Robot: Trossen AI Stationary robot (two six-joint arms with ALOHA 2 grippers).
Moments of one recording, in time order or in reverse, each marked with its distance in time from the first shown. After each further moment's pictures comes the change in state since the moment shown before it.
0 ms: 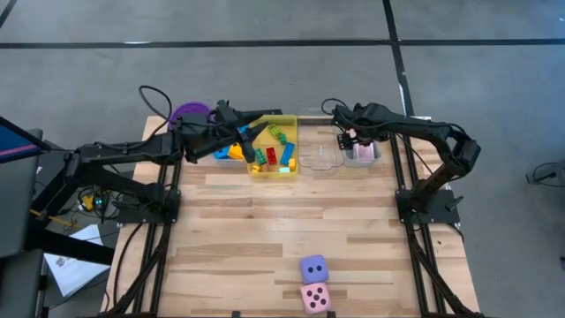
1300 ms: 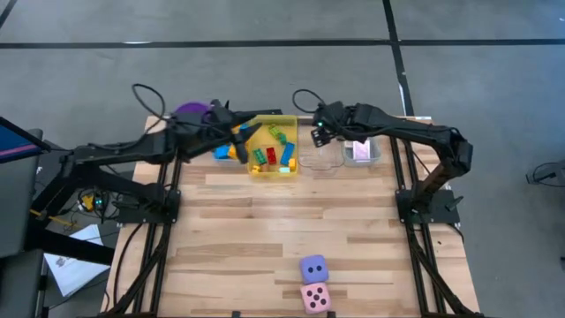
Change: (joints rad) left arm 0.001 -0.071 0.000 -0.129 -0.001 0.032; right arm 0.252 0.044 0.313 0.095 0.086 -0.090
